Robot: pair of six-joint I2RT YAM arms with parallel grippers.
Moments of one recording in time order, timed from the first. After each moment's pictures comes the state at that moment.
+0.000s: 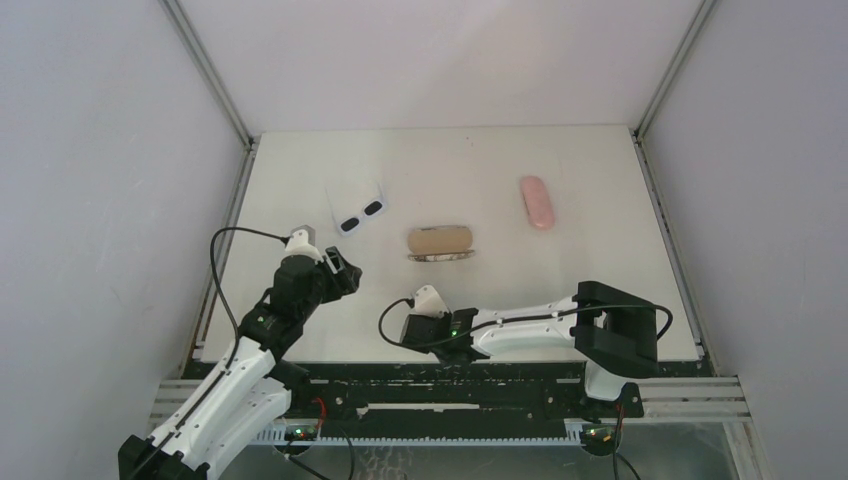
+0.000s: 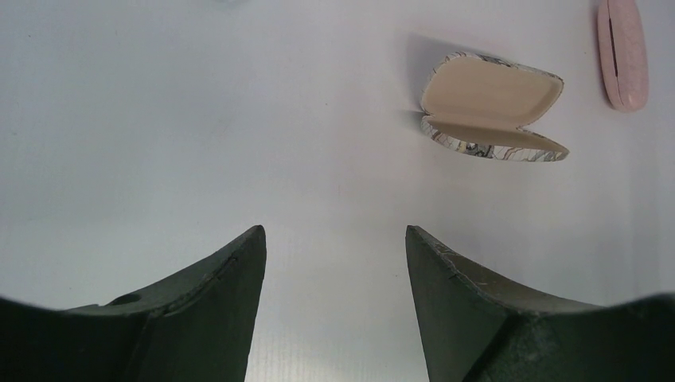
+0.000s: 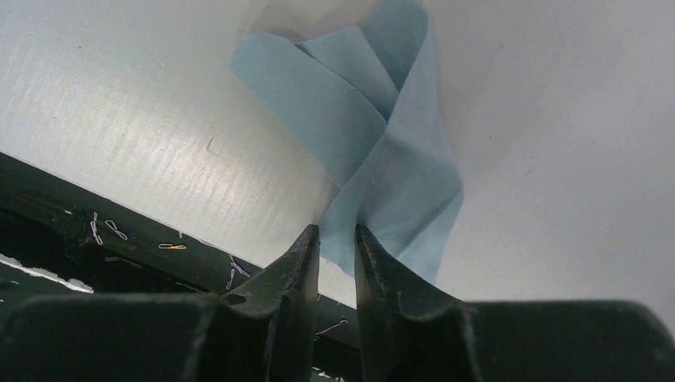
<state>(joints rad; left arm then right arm) -0.40 0.66 0.44 -0.31 -0.14 -0.62 1.35 1.69 0.96 -0.57 0.44 0.67</state>
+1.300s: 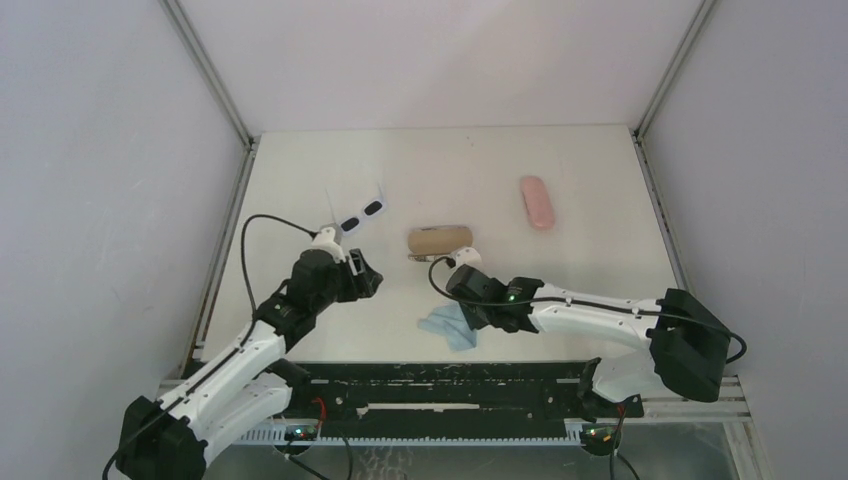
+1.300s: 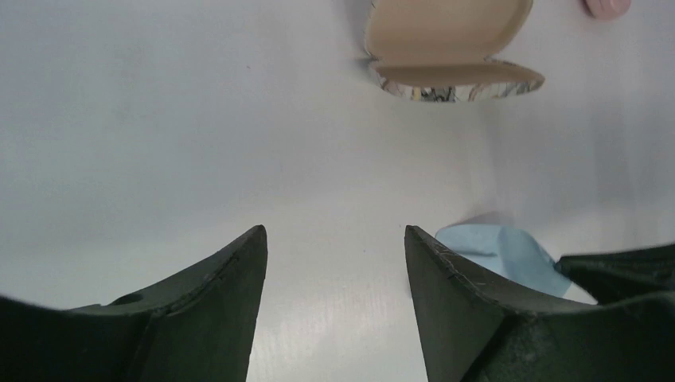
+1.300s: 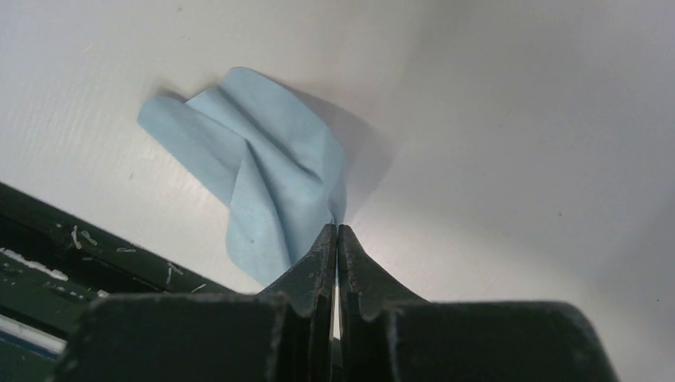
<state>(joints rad) -0.46 0.80 0.44 -0.20 -0.02 -0.58 1.08 1.36 0.82 -0.52 0.31 0.51</state>
